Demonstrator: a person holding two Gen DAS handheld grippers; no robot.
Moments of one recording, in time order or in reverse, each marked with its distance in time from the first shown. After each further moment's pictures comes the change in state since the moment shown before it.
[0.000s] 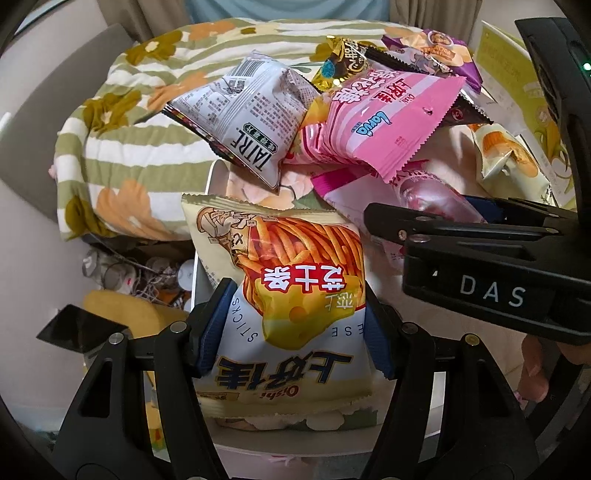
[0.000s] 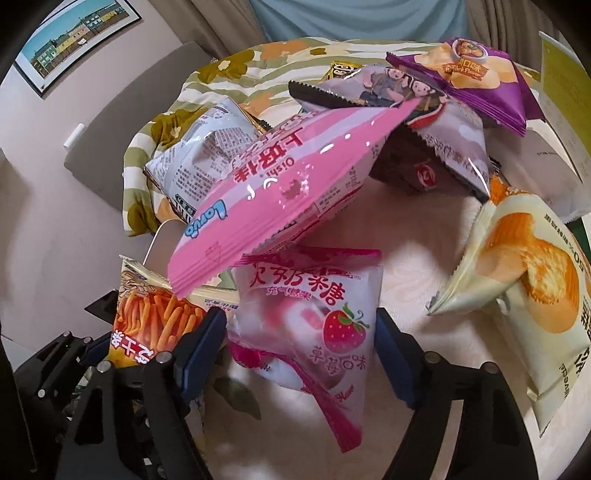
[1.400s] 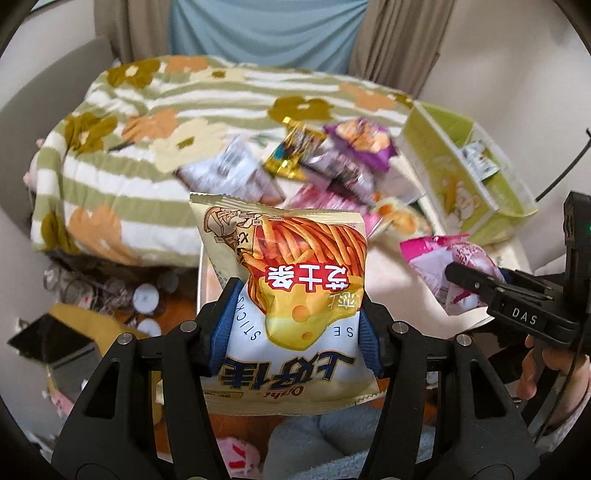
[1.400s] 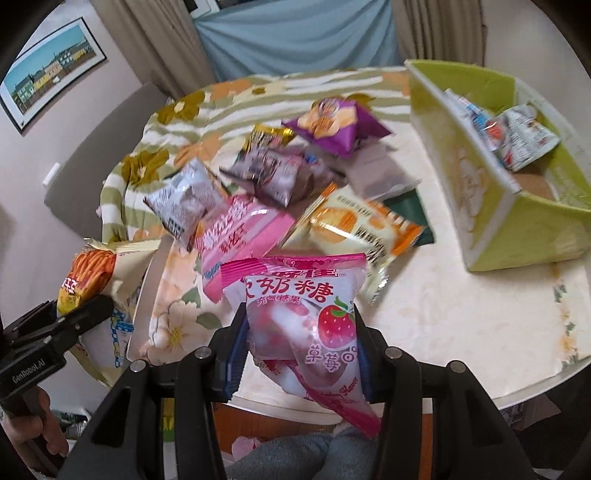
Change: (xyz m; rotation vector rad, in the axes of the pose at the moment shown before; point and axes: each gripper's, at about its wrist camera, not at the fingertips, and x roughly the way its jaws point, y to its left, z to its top) left arm -0.136 0.019 0.004 -0.039 -0.167 -0.267; right arm -0.154 -0.025 -0.055 0.134 -0.134 -0.181
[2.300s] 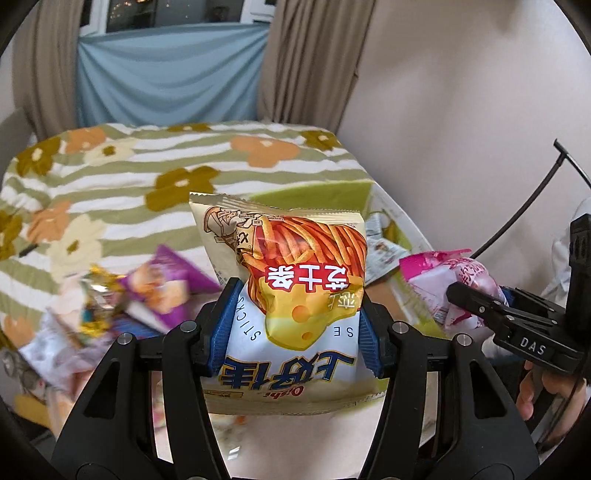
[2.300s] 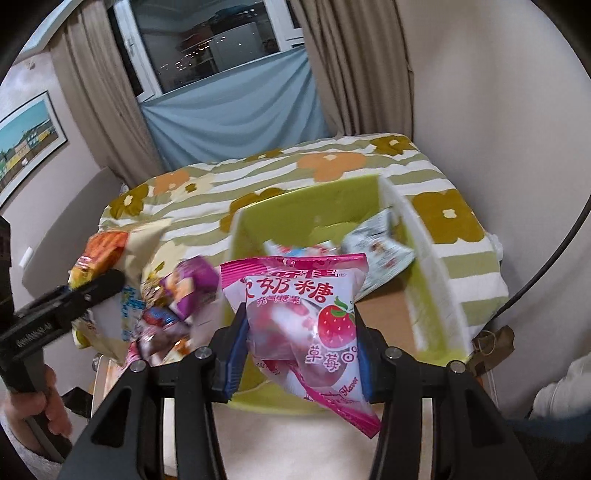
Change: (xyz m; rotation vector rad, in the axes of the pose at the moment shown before) left arm 0.094 -0.283 0.184 0.132 -0.111 -0.180; right arm -0.109 -0.236 0.138 0.090 -0.221 -0.102
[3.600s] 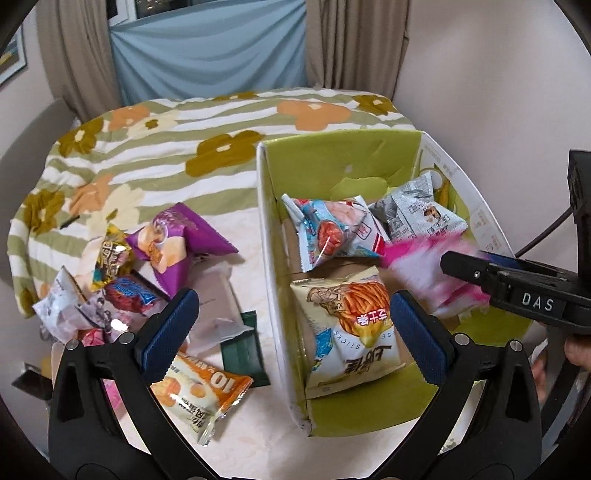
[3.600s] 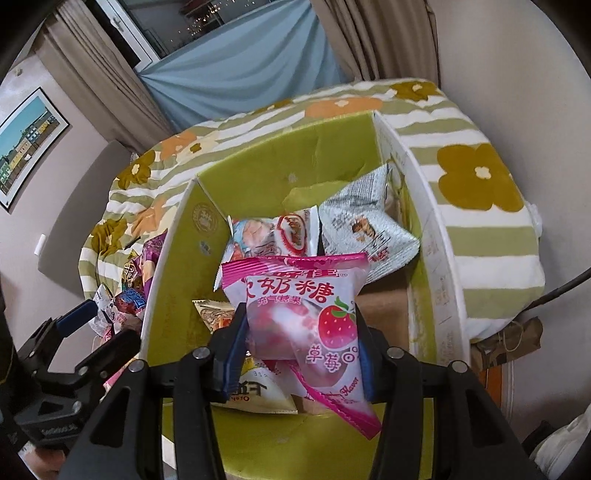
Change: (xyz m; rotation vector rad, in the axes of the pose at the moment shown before) left arm 0.053 -0.033 -0.033 -0.035 0.100 0.277; right arm 0.099 -0.060 0.017 0.004 0.227 0.141
